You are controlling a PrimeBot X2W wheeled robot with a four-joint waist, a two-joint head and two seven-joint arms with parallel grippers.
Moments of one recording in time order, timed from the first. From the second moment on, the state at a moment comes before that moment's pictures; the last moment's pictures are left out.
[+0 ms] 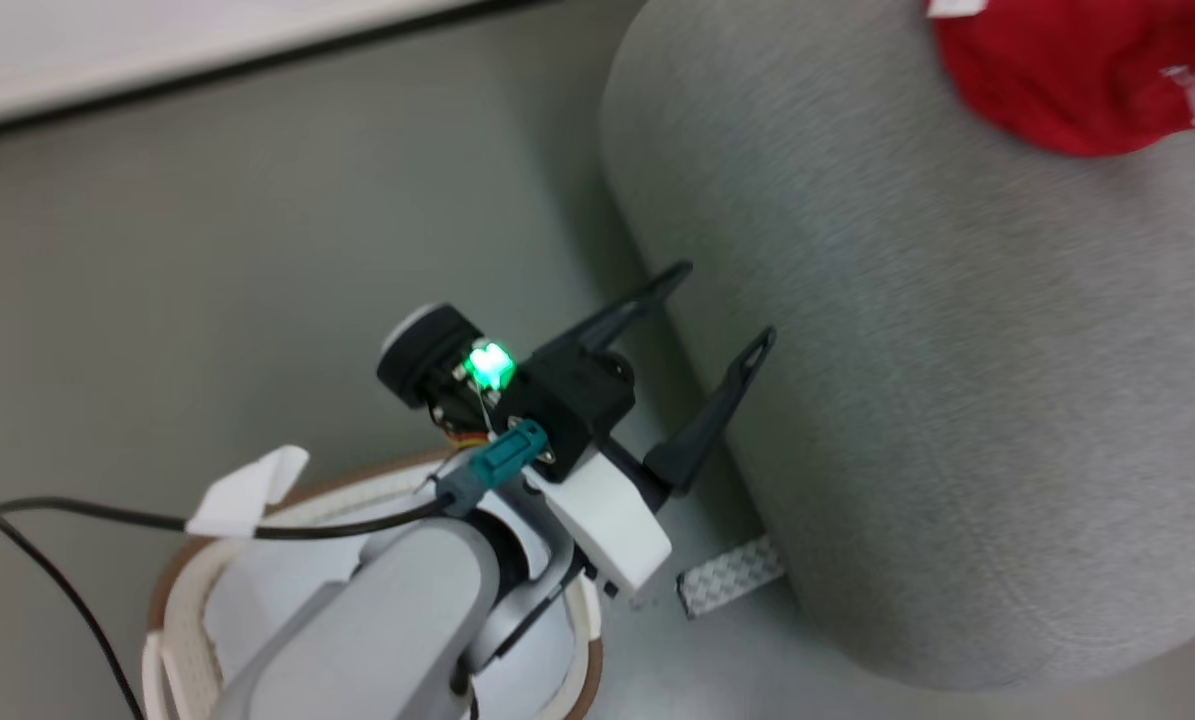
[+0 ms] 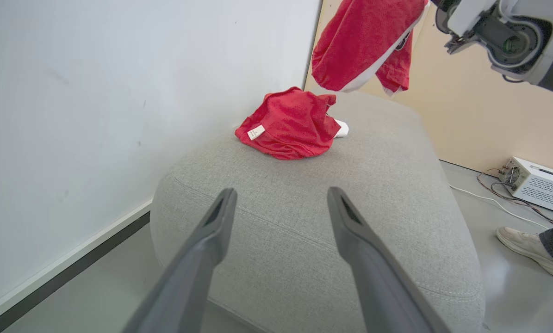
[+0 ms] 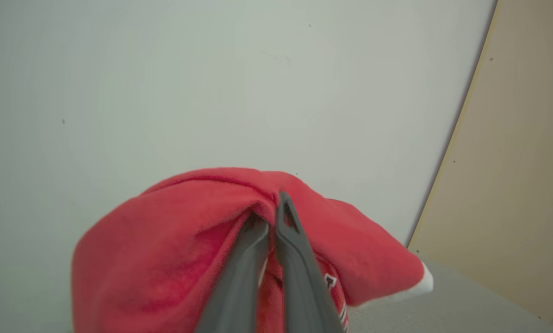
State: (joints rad) left arm -0.63 0.21 -0.66 -0.09 -0.24 -0.04 0.14; right arm -0.85 -0.31 -0.18 0.43 0.28 0.13 -0.25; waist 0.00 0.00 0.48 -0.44
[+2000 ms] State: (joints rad) left arm 0.03 0.25 -0.26 0.19 -0.45 0.19 -0.26; right arm -0.01 -0.05 -0.01 0.24 0.07 0.13 -0.26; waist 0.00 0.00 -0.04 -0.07
